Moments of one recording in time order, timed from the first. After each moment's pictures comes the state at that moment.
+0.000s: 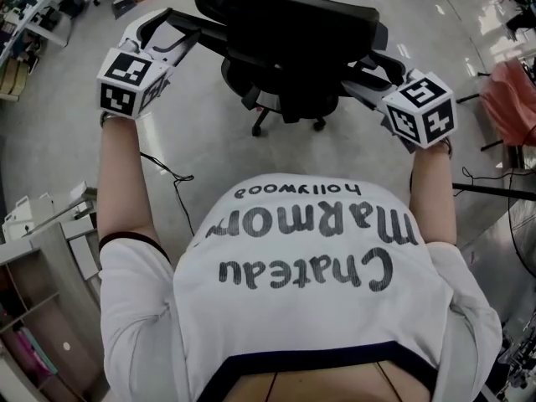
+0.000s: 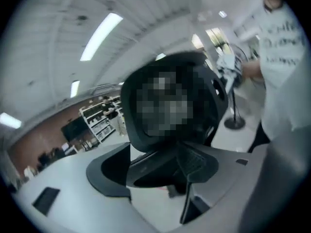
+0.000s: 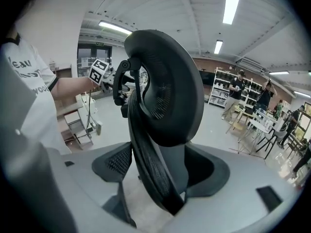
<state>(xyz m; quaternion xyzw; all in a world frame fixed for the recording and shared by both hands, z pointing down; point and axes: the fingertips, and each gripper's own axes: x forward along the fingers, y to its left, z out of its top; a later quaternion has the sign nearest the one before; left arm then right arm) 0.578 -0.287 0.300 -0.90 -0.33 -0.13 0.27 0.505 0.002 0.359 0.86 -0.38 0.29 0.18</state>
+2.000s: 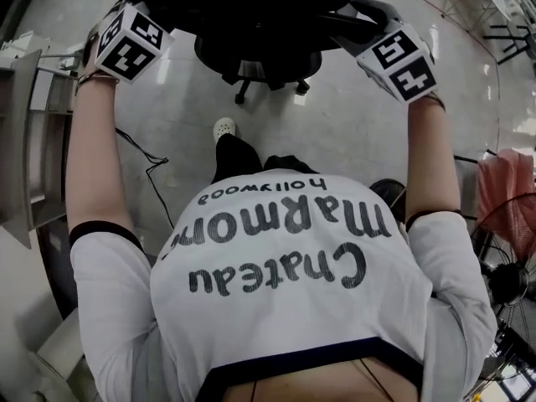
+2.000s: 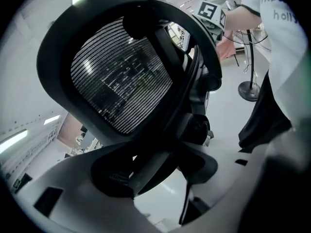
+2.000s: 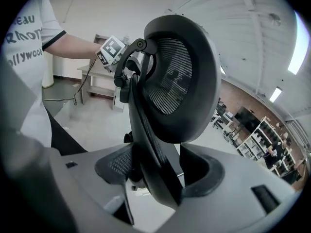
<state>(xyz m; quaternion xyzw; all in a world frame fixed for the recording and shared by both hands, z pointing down) 0.295 -0.181 0.359 -0.84 -0.07 -0.35 0.41 0.395 0.074 0.367 0.70 -0.58 0.12 0.40</state>
